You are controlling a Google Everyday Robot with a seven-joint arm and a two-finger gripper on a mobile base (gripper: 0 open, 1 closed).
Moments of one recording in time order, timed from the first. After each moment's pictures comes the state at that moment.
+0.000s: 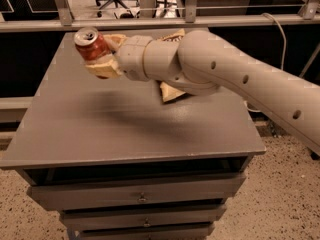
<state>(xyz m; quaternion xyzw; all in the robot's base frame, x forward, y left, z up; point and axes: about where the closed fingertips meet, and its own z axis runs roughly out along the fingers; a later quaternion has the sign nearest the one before) 0.603 0.134 0.953 -0.51 0.56 0.23 0.61</state>
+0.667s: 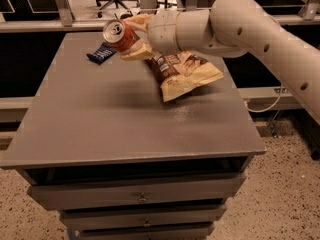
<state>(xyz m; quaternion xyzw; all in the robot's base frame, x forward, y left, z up) 0.648 0.067 0.974 -0.65 0.44 0.12 0.61</state>
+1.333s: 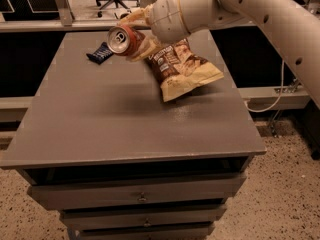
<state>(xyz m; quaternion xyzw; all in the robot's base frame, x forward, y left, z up) 0.623 0.057 0.982 -0.79 0.30 0.07 0.53</state>
